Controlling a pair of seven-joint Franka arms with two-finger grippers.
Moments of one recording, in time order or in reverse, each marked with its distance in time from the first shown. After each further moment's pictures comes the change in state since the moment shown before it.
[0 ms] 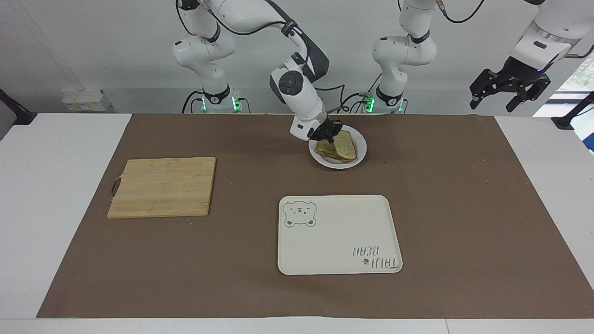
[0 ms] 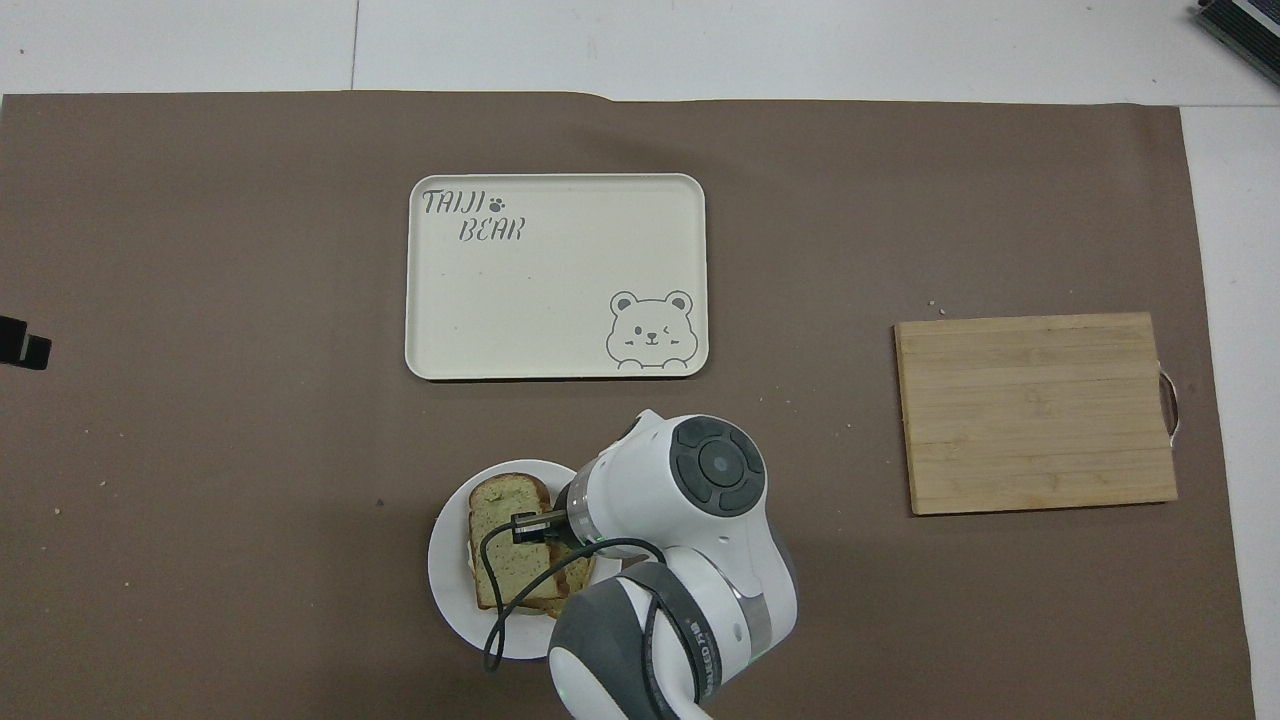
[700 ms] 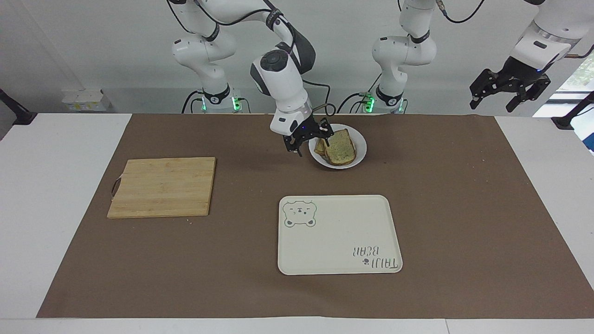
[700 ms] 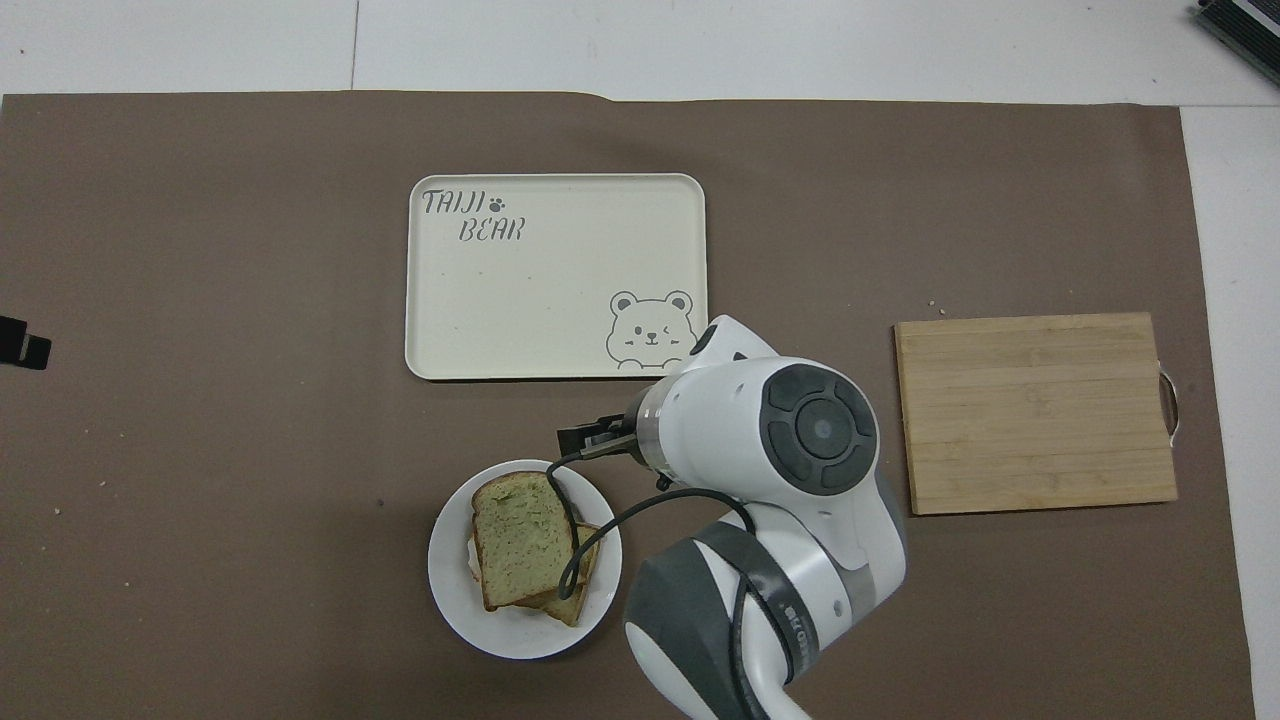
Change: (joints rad) left arm 0.000 0.000 0.000 0.000 0.000 0.000 0.000; right arm -0.132 -0.096 -0.019 0.083 -0.300 -0.026 -0.018
